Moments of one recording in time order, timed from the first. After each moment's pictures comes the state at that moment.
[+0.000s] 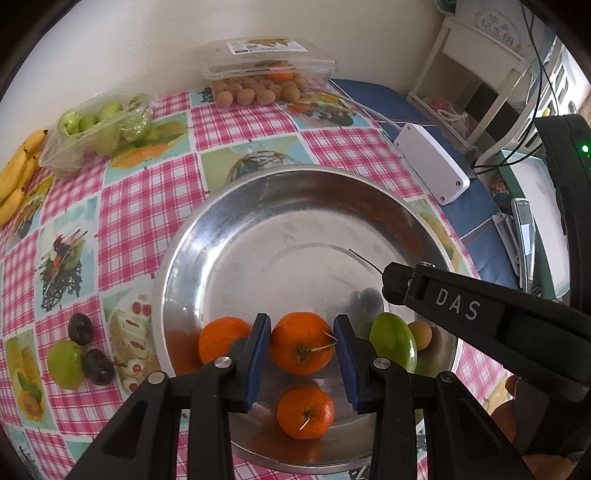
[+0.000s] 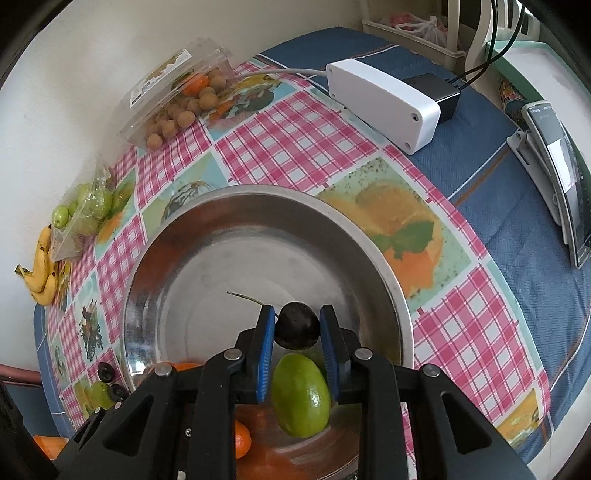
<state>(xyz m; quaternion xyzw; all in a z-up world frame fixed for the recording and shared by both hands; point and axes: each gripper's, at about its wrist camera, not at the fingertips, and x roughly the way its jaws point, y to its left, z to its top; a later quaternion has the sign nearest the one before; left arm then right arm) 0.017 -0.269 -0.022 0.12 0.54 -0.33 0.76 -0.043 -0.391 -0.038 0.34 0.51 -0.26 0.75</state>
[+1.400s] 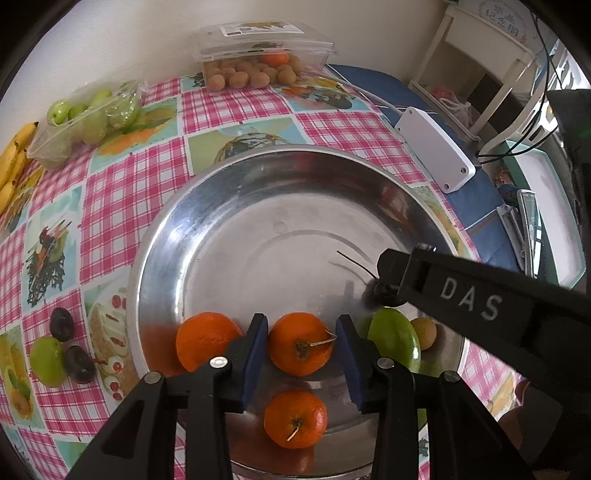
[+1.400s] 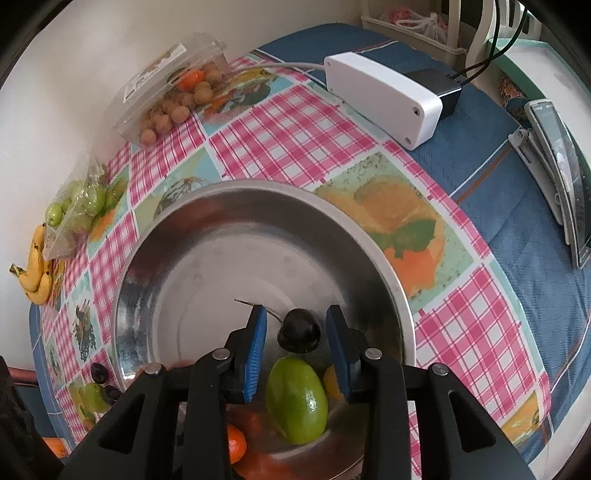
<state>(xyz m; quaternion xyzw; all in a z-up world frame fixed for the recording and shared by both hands) 0.012 -0.278 -0.040 0.12 0.56 -0.34 0.75 -0.038 -0.393 -0.045 0.33 0.52 -0.27 0.74</state>
